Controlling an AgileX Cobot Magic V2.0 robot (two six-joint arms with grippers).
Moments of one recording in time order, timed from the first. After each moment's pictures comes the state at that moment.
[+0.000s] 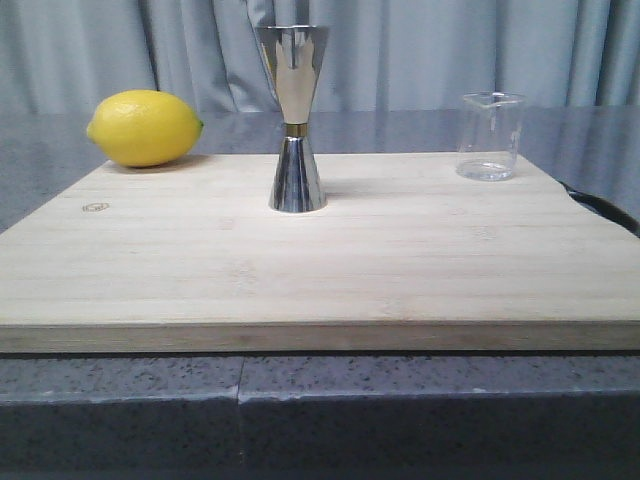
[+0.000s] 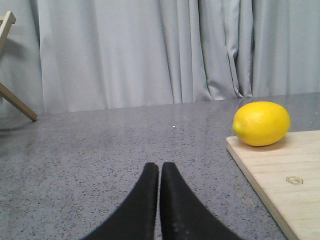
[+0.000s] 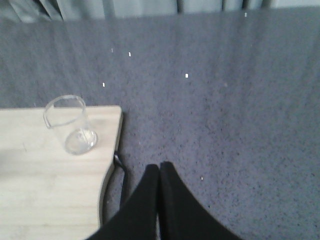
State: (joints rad) left arm -0.08 -0.01 0.00 0.12 -0.02 -0.04; right arm 0.23 0.60 -0.64 -0.43 0.50 0.51
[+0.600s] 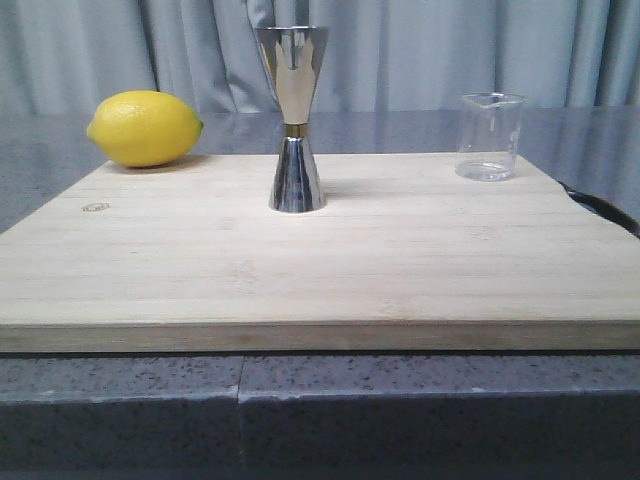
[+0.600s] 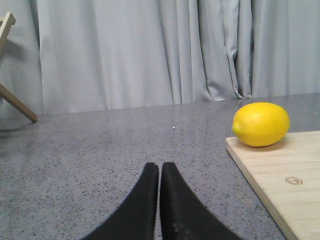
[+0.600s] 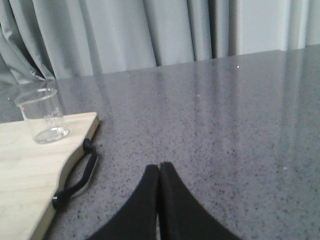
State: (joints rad) left arm -0.08 -0.01 0.00 0.12 -0.02 -0.04; right arm -0.01 -0.01 0.02 -0.42 0.09 0.51
